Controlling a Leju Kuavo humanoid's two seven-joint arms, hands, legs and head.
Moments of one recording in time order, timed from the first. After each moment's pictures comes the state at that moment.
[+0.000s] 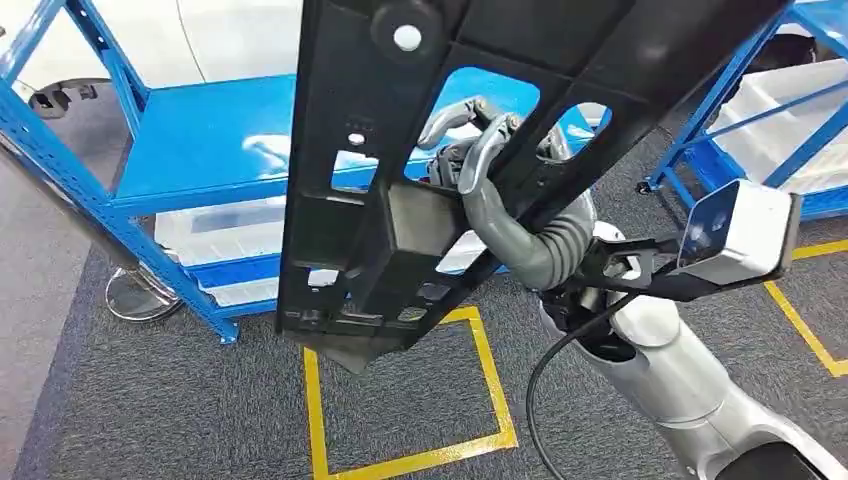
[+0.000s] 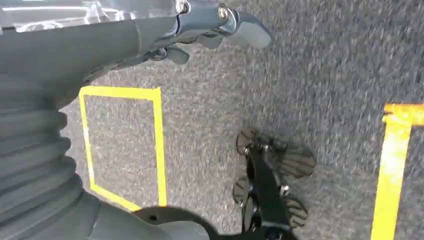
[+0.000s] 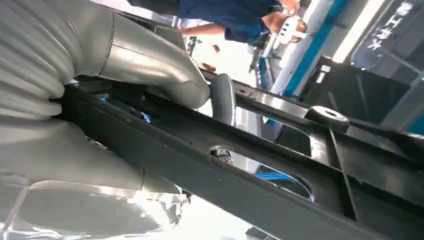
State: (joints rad) left arm -0.06 -0.06 1.22 -0.23 -0.79 0.12 -0.23; right arm -0.77 -0.24 0.69 -1.89 -0.53 -0.01 -0.48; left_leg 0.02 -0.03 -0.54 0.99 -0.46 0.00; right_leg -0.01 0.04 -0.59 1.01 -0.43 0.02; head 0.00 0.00
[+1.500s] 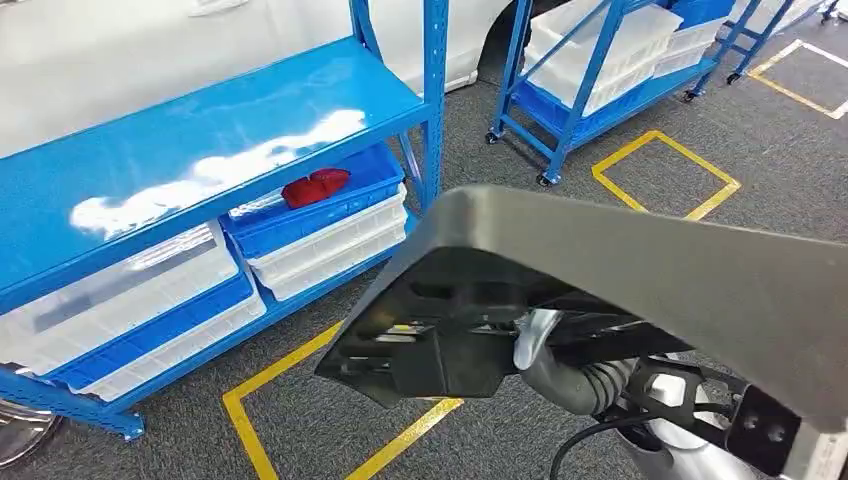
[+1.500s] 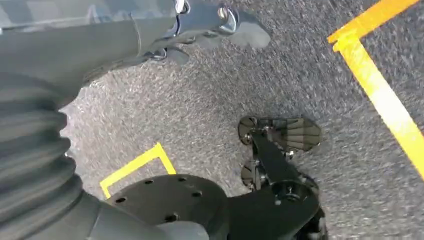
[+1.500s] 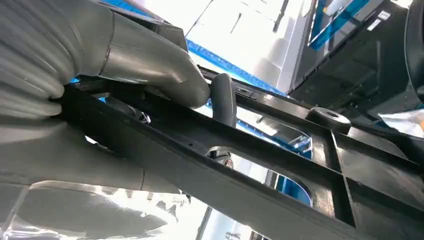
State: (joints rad) left arm -0.06 -0.10 1.19 -0.23 -0.87 0.07 -0.25; right arm -0.40 -0.26 0.52 -2.09 -0.23 0.18 -0.59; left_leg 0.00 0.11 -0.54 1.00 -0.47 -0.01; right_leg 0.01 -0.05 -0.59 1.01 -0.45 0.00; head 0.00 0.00
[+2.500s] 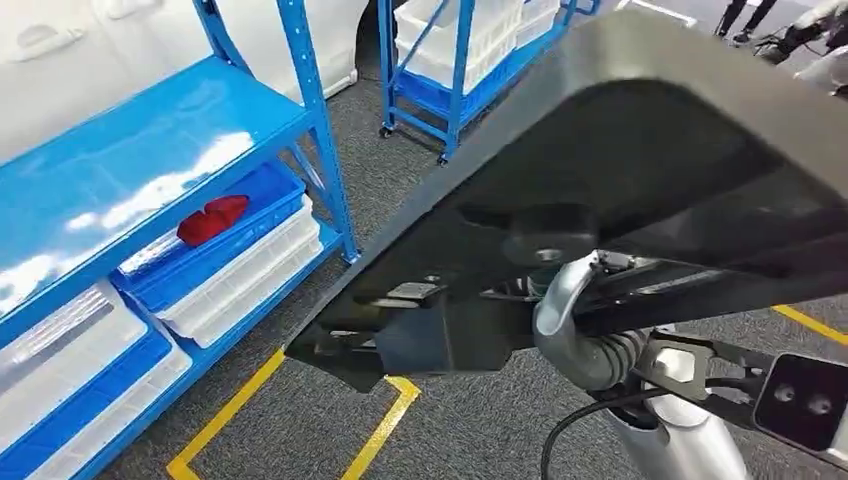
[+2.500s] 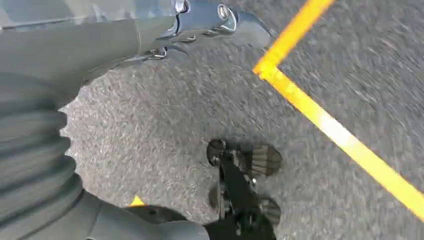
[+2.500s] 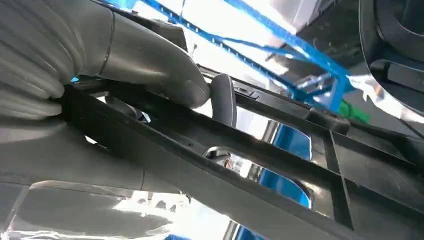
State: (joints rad) left arm -0.08 -0.06 1.21 -0.23 -0.85 0.10 -0.36; right arm -0.48 -0.18 0.50 -2.06 -0.28 0.17 -0.58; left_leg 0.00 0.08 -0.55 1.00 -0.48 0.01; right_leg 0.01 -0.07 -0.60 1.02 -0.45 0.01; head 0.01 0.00
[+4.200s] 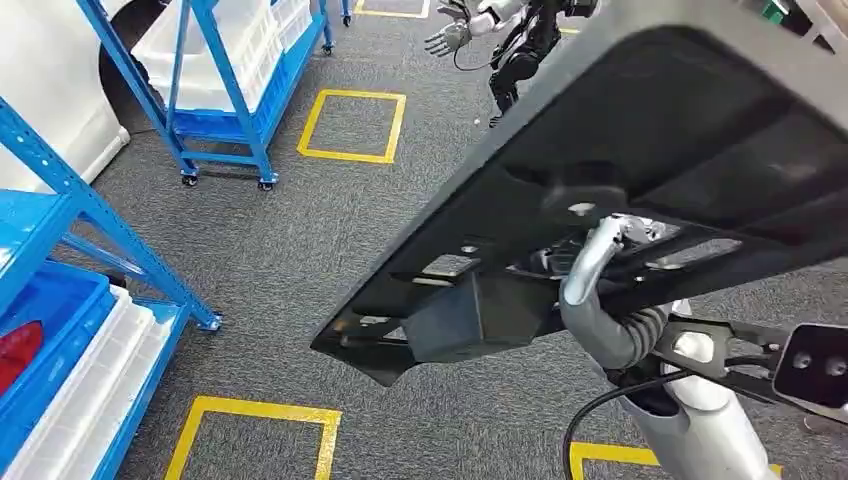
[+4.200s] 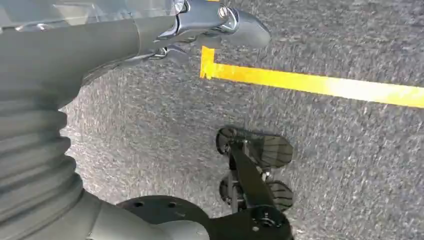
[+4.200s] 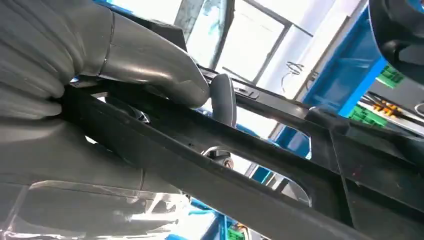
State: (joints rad) left arm -0.08 -0.09 1.20 -0.23 -0.87 0.10 -0.34; right arm -0.47 -0.26 0.45 -2.03 -0.36 0.21 -0.60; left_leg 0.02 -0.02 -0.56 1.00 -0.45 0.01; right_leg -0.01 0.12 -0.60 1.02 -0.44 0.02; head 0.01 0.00
